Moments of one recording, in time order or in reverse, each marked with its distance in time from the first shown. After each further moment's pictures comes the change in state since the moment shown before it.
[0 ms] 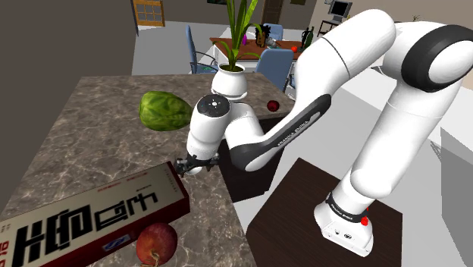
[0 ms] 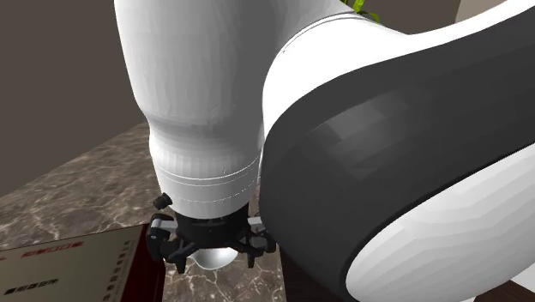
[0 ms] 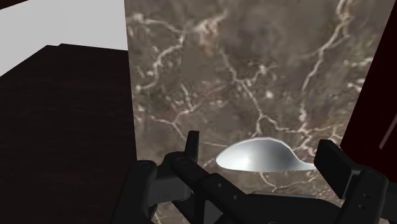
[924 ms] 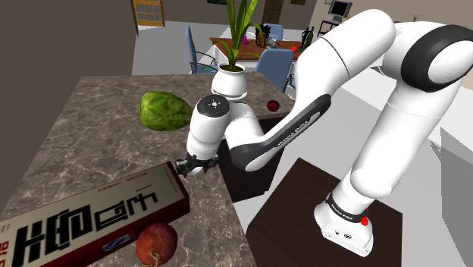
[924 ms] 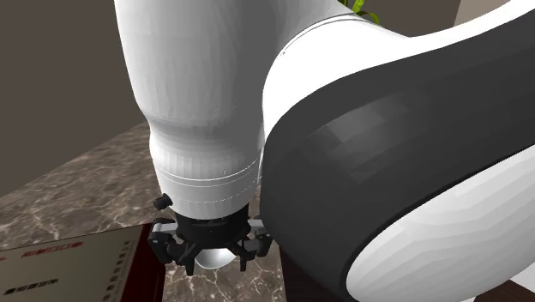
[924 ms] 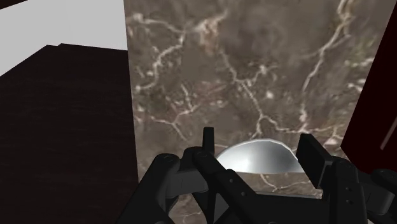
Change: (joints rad) arm 0.000 0.002 -0.001 0.000 -0.003 0.001 0.002
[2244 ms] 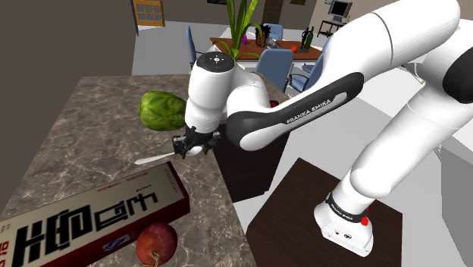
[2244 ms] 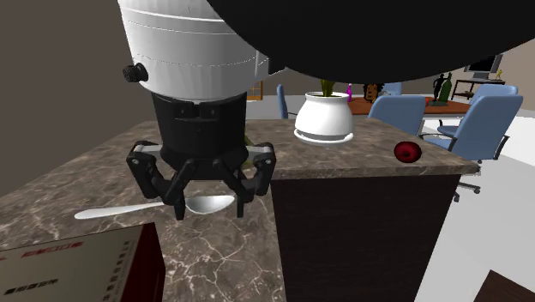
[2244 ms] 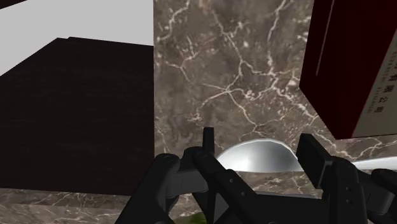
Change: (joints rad) arm -0.013 -0.198 0.017 0.076 0.289 -0.175 -0.239
